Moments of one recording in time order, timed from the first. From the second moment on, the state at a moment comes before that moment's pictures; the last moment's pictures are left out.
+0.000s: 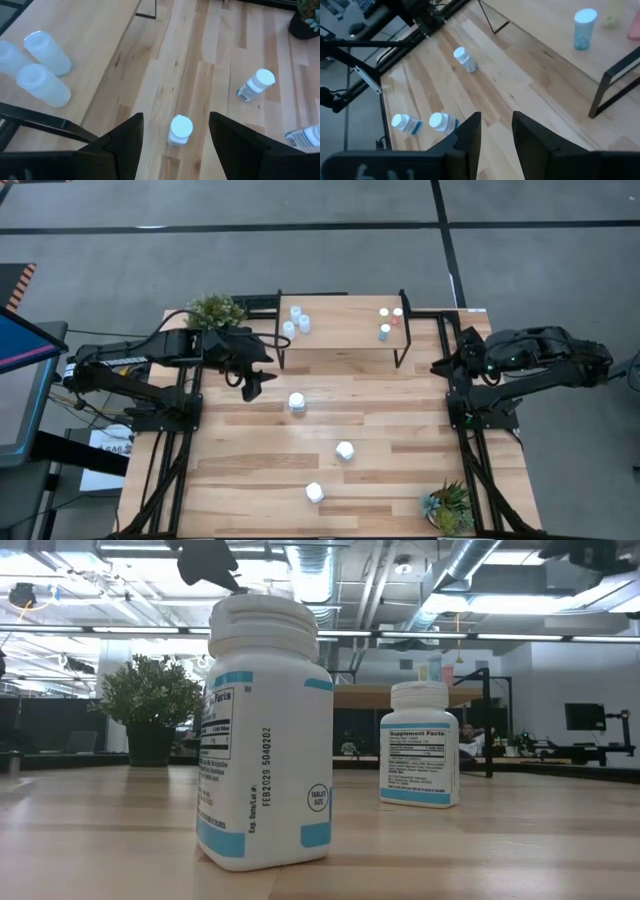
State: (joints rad) left arm 0.11 1.11 1.19 -0.81 -0.06 -0.13; right arm 0.11 0.65 1.13 -1.11 0.24 0.73
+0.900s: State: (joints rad) left arm 0.03 1.36 1.19 -0.80 0.13 -0.22; right arm 0.11 0.65 1.13 -1.23 0.21 0.73
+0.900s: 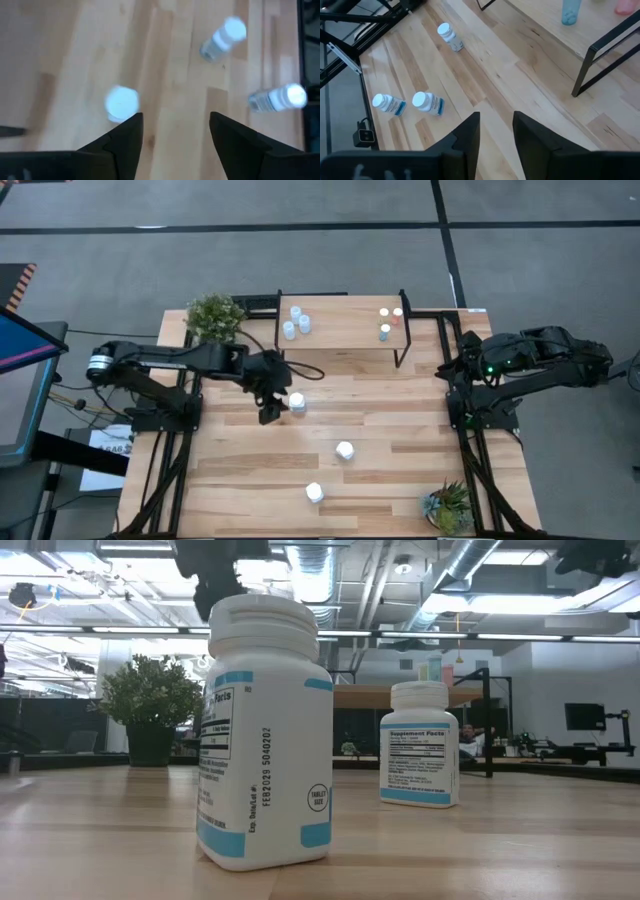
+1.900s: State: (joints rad) left arm 0.03 1.72 1.19 -0.72 -0.08 0.05; right arm 0.11 0.65 1.13 -1.36 0.21 0.79
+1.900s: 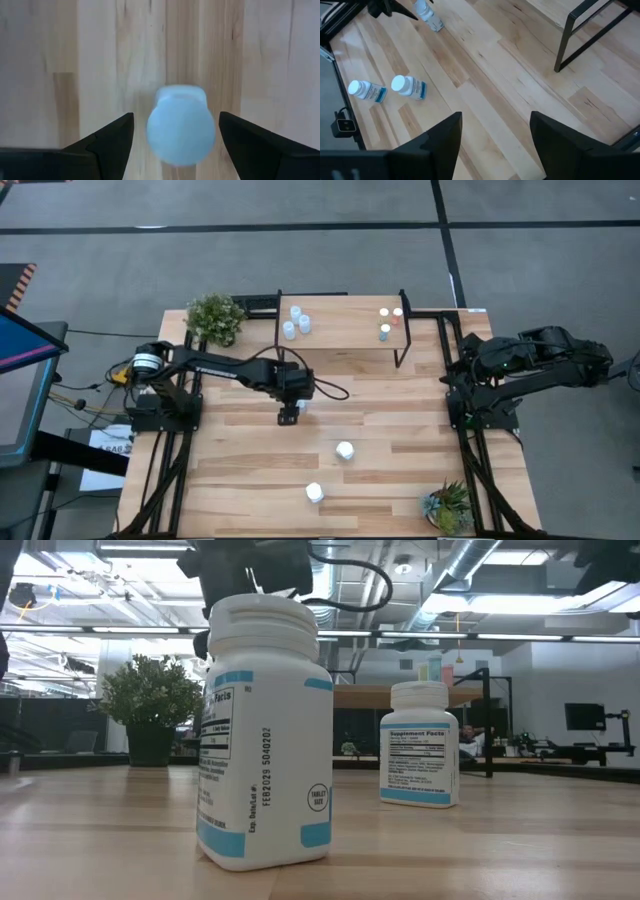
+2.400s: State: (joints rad) left arm 0.03 1.74 1.19 -0.70 -0.08 0.10; right arm 0.11 0.65 1.13 -1.38 0.21 0.79
